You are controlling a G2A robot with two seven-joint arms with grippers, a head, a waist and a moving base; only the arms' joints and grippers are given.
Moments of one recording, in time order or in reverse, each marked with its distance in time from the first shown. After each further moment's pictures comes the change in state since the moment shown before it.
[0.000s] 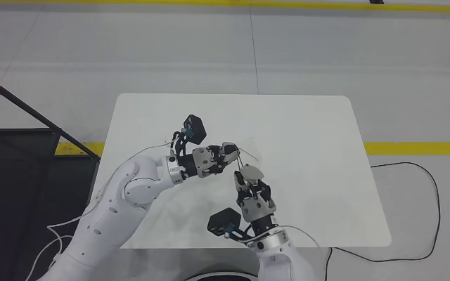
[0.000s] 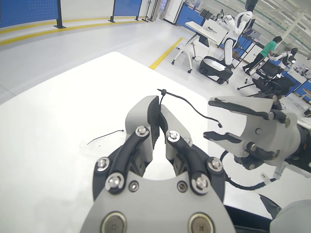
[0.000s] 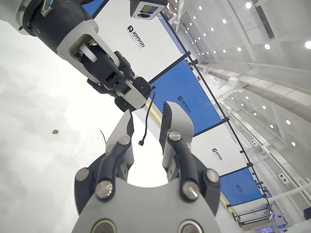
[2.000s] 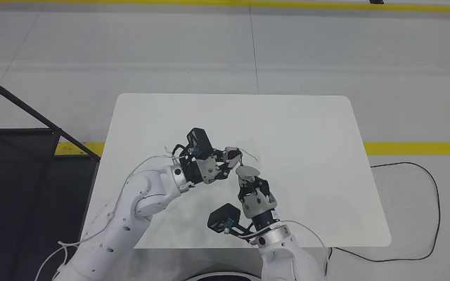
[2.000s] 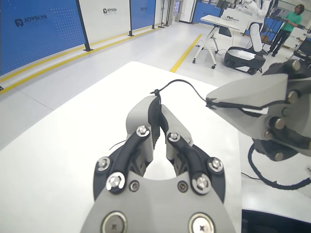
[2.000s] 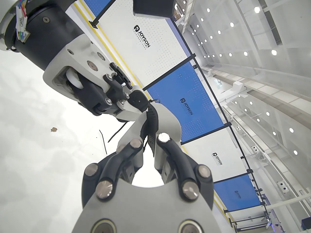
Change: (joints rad) left arm 0.082 -0.017 0.010 -0.062 0.393 0.061 0.284; right arm 0.009 -0.015 0.026 -0.034 -0.010 -0.113 0.009
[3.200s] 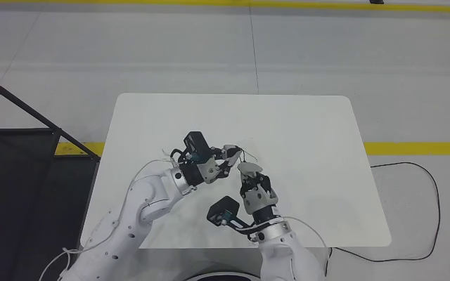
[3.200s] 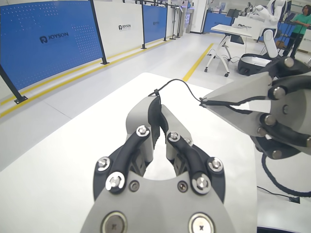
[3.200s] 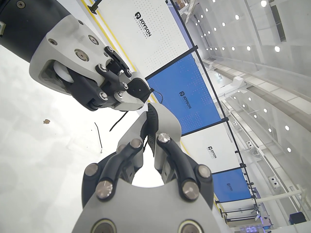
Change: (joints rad) left arm 0.039 -0.017 0.002 -0.021 0.156 0.079 0.125; right arm 0.033 -0.016 -0.015 -0.027 -0.035 -0.080 0.107
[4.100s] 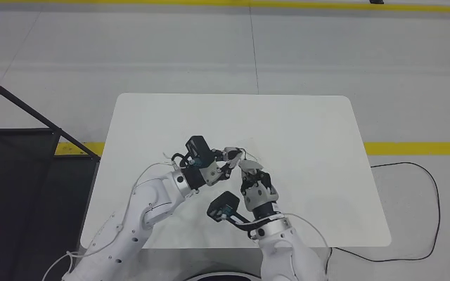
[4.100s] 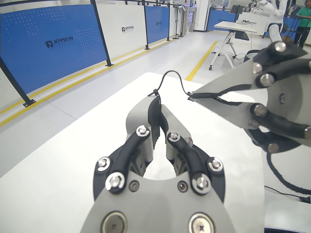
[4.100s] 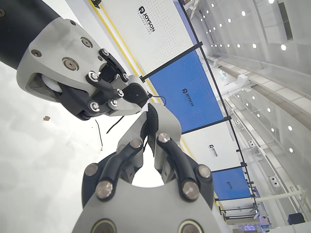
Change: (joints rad) left arm 0.020 -0.012 0.002 0.001 0.059 0.021 0.040; right arm 0.010 -0.012 0.013 -0.014 0.034 -0.032 0.032
